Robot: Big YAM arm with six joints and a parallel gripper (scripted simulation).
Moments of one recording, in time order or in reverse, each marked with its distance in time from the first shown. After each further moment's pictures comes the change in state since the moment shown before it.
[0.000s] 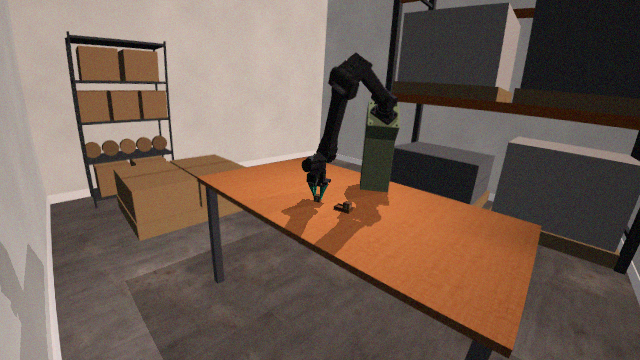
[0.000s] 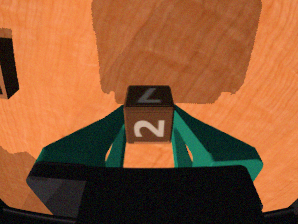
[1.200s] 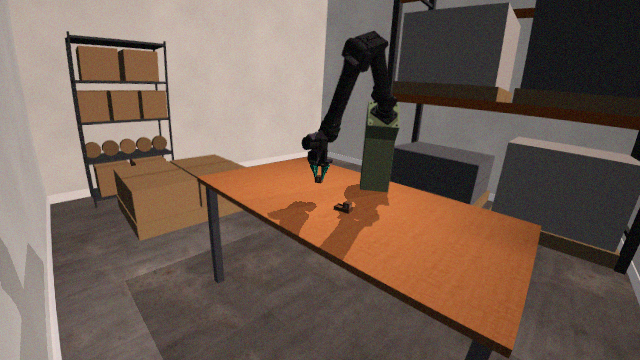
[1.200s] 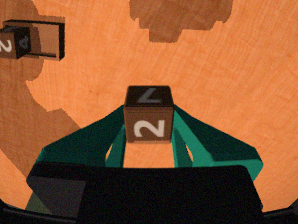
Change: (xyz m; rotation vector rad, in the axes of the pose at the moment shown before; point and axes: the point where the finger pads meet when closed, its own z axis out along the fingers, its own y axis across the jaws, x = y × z) arm -0.003 0.001 -0.099 0.004 -0.009 0.019
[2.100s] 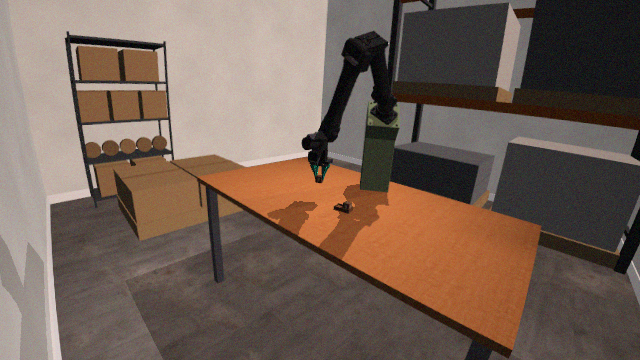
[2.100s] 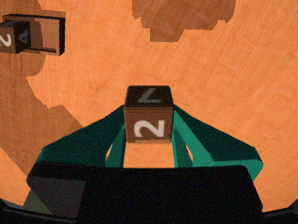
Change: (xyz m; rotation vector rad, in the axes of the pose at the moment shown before) arm 0.003 0.001 0.000 -0.005 0.011 -0.014
